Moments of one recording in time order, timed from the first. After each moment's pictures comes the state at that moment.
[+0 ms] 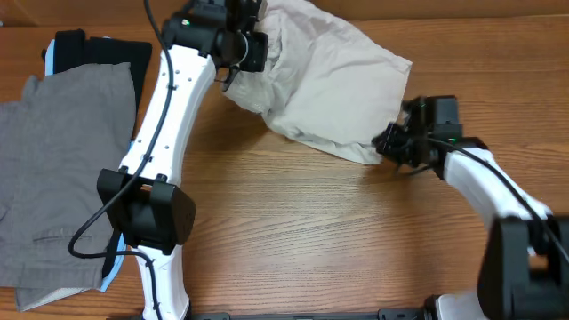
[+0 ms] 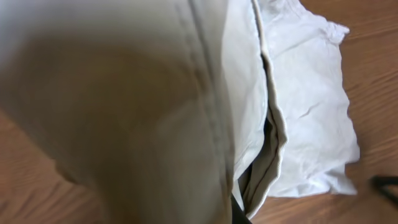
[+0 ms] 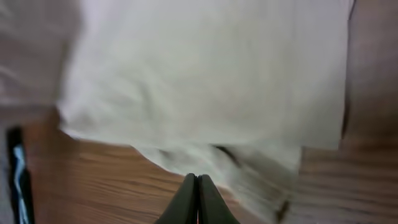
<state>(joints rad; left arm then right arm) -0.25 2.12 2.22 -1.09 0.21 -0.09 0.02 1.63 0.96 -0.32 -0.45 0.44</state>
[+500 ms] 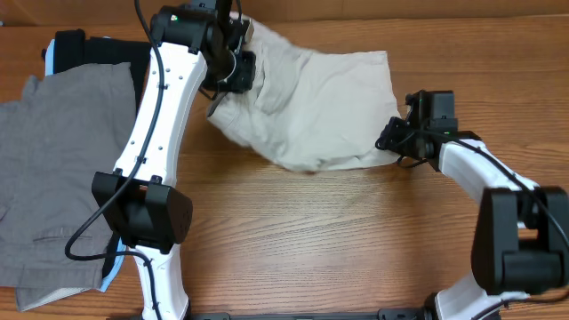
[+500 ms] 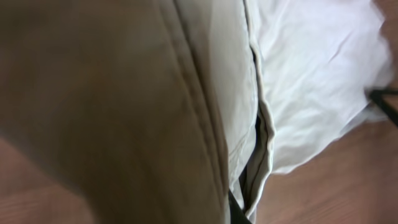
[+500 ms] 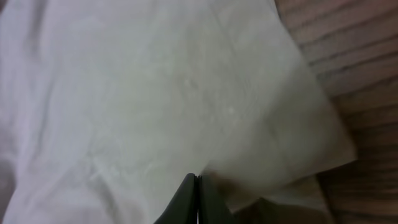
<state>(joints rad) -0.23 2.12 2.25 -1.41 0.21 -0.10 0.01 1.81 0.99 -0.24 -0.30 0.39</state>
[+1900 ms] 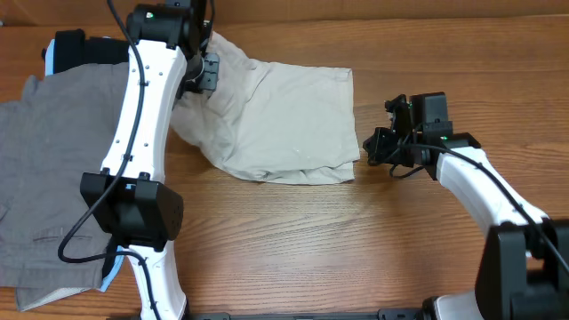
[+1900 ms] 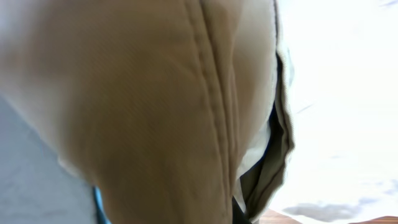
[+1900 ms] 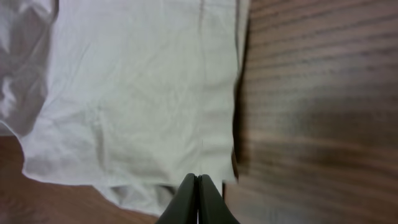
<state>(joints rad) -0.17 2.12 2.25 -1.40 -0.12 -0.04 0.10 1.67 0.99 -0.38 -0.44 0.25</state>
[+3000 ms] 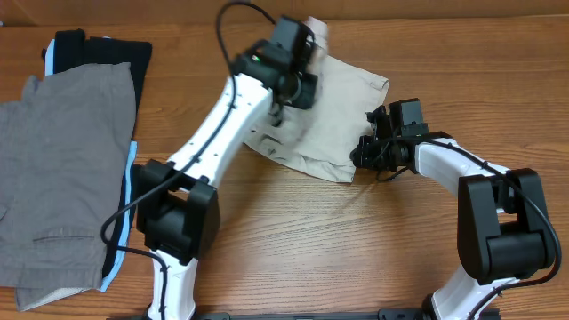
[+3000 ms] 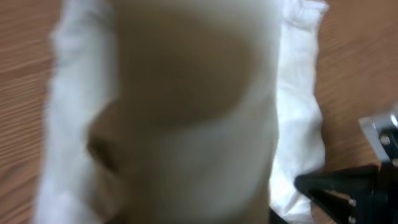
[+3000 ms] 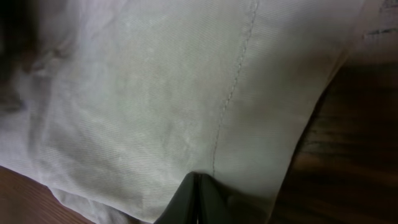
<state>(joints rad) -0.48 2.12 1.92 -0.84 0.11 -0.19 0.13 1.87 1.00 -0.31 -0.43 0.26</state>
